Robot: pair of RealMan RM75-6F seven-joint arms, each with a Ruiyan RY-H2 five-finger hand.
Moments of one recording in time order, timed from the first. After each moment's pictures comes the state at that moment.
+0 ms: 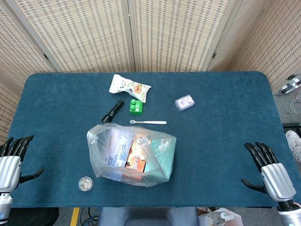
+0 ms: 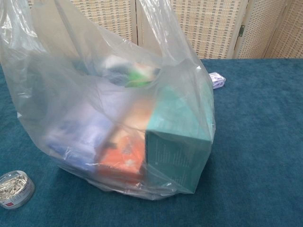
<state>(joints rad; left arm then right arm) -0.09 -1.07 -0.08 -1.80 1.49 1.53 0.13 0.04 -1.06 -0.05 -1.66 -1.73 1.57 0.12</state>
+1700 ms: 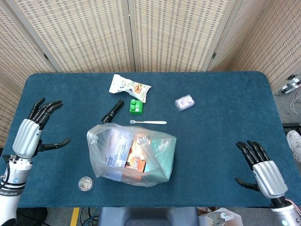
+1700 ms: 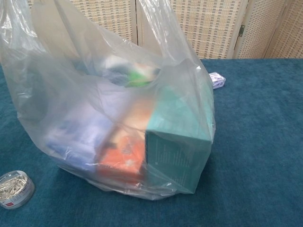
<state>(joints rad) -0.38 -1.09 -0.26 -1.72 1.59 1.45 -0.27 0.07 -1.05 -0.04 -1.73 -1.73 1.52 0.05</state>
